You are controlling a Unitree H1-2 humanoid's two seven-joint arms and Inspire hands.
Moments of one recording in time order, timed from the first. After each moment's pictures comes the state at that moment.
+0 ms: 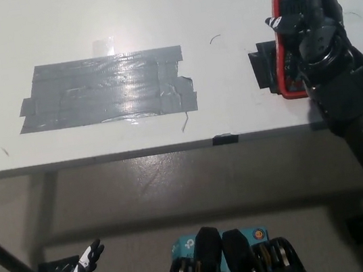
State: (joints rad) left_arm 0.23 0.24 -0.05 -0.21 0.25 -0.13 -0.09; right_arm -1.08 -0.15 0.07 0.95 -0.36 0.37 -0.31
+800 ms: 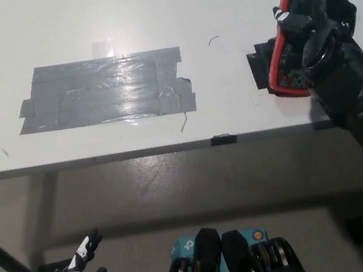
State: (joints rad) left_arm 0.20 0.24 -0.04 -0.21 0.25 -0.14 -0.09; right_arm -1.18 -0.18 0.21 1.28 -0.42 0.34 -0.37
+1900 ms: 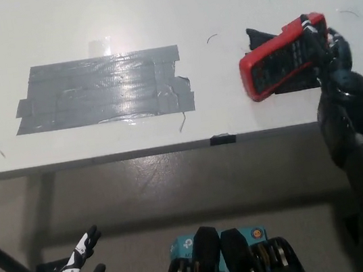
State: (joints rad) left_arm 0.19 0.24 -0.04 -0.20 0.24 -0.14 -0.09; right_arm -0.99 -0.05 -0.46 1.02 0.05 0.14 -0.33
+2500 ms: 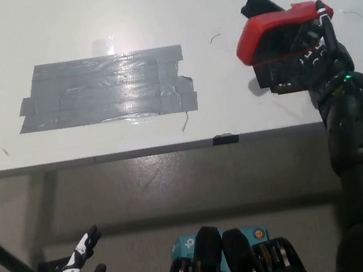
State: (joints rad) left_arm 0.19 0.24 -0.04 -0.20 0.25 -0.14 -0.09; right_arm -0.91 0.04 -0.62 0.65 0.39 0.34 -0.28
